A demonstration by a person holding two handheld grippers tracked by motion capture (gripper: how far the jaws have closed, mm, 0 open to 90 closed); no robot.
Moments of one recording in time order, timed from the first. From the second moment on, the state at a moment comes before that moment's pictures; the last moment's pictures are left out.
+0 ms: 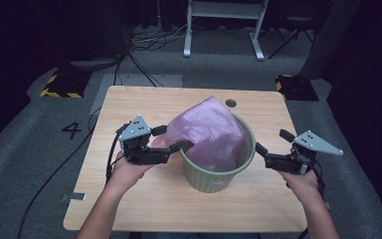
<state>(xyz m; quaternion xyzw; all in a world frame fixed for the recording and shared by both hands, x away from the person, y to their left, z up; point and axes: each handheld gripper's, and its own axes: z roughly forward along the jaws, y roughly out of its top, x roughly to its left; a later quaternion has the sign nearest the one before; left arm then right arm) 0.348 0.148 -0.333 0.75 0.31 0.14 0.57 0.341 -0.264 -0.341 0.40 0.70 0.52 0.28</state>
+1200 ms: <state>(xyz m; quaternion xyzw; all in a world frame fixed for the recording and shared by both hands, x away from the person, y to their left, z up) 0.373 0.101 -0.325 0.77 0.29 0.12 0.56 0.428 -0.190 -0.321 0.30 0.81 0.45 0.21</state>
